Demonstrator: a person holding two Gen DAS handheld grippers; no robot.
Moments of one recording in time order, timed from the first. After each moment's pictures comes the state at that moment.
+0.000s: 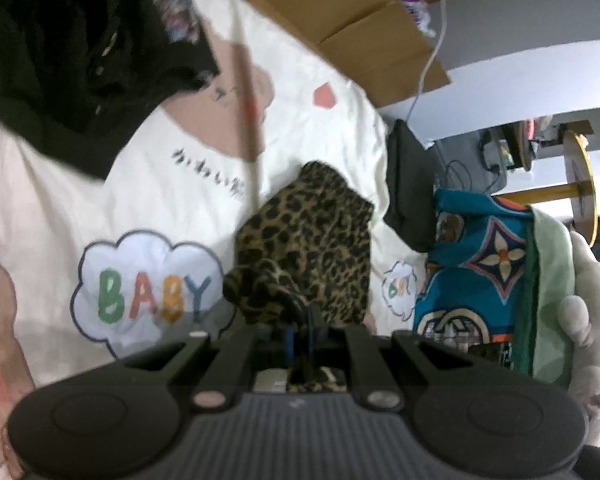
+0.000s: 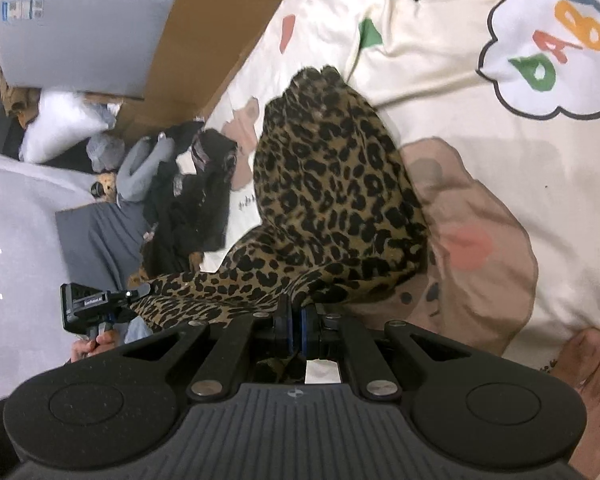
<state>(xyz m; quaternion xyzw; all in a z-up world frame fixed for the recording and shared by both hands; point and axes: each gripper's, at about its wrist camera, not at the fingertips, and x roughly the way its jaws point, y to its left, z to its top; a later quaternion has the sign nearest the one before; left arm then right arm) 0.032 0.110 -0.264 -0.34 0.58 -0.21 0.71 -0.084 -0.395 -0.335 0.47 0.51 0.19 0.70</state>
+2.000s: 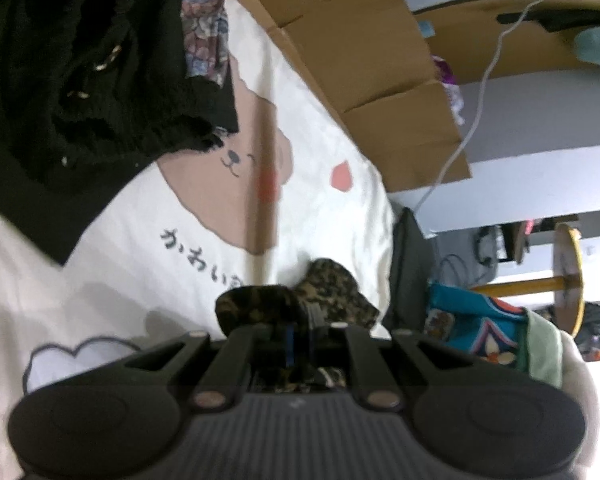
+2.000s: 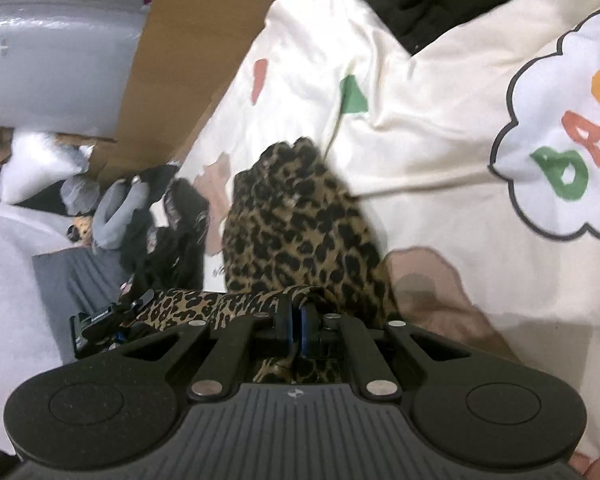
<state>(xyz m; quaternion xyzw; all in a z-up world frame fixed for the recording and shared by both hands) 0.104 0.105 -0.326 -0.43 0.51 -0.17 0.73 0.001 -0.414 -0.362 0.47 0.50 0.12 0.72</state>
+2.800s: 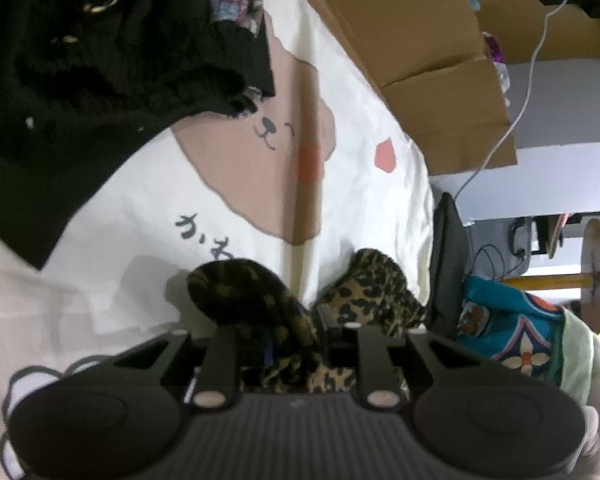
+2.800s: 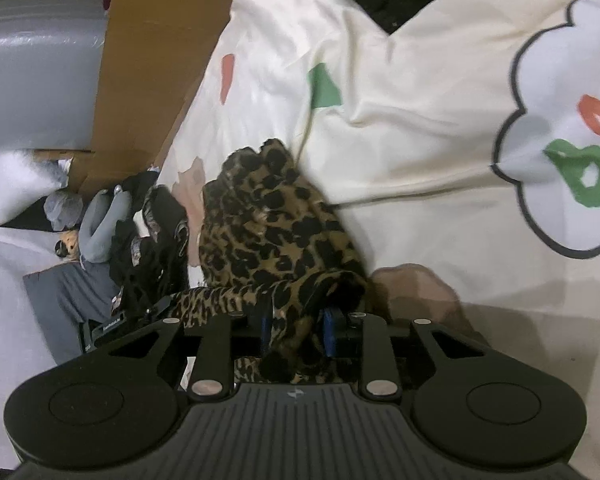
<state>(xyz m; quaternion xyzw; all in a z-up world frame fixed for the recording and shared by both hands) 0.124 0.086 -0.369 -0.42 0.55 -0.15 0.71 0.025 -0.410 -0.391 0.49 0.51 0.12 0.69</state>
